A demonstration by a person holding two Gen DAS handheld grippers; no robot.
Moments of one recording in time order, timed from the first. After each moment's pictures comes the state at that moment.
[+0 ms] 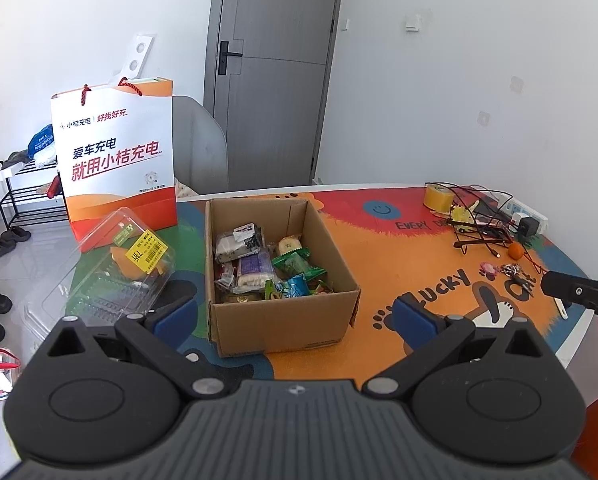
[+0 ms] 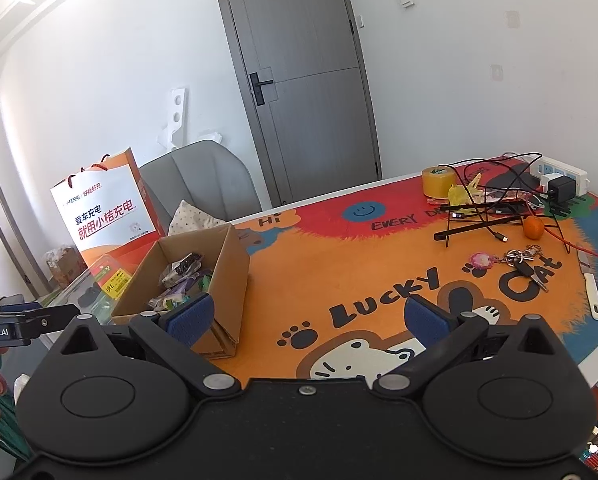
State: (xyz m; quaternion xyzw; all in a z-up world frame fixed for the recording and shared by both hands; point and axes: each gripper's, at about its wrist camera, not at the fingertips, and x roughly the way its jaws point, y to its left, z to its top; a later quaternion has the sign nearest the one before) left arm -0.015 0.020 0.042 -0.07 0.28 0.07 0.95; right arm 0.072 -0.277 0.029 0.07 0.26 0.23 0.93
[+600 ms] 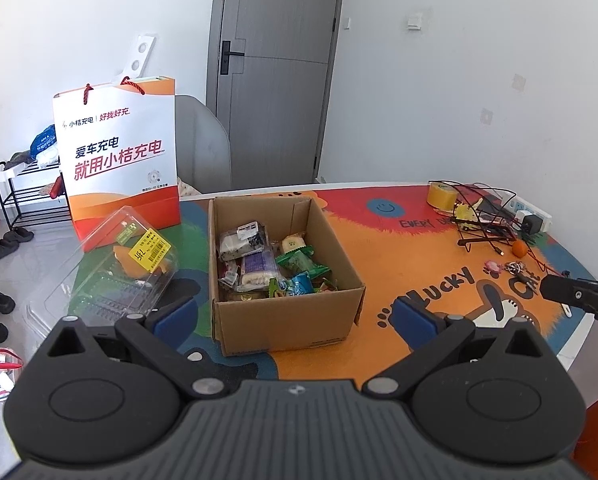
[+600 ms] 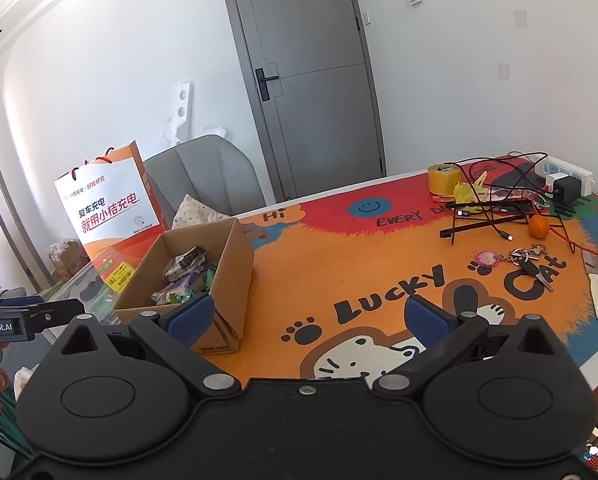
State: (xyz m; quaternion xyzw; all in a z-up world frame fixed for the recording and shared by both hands) left arm -0.015 0.019 0.040 -0.07 0.28 0.08 0.95; right arm 0.072 -0.272 0.026 0.06 0.27 0.24 0.93
